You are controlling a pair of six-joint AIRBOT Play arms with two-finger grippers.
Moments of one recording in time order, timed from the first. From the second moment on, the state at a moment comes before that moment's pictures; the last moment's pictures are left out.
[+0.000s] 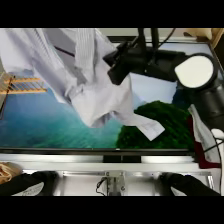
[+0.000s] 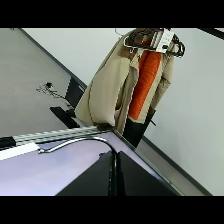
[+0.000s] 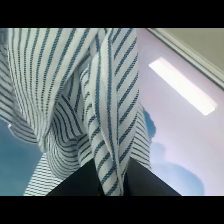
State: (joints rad) left arm -0.36 -1.22 2.00 0.97 -0.77 -1.48; right arm 0.51 -1.19 1.56 -0.97 0.80 0.87
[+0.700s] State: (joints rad) left arm -0.29 -1.19 1.99 0.97 -0.82 -1.47; right arm 0.51 -1.08 1.56 -0.98 0.75 0.89
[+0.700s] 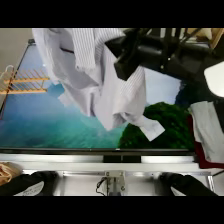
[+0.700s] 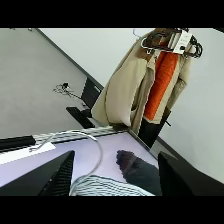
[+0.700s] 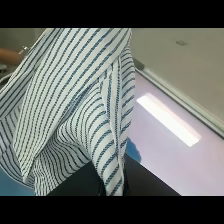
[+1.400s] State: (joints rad) left arm -0.29 -1.14 1.99 1.00 -0.91 -1.42; right arm 0.28 -1.05 1.64 -1.50 0.51 1.20
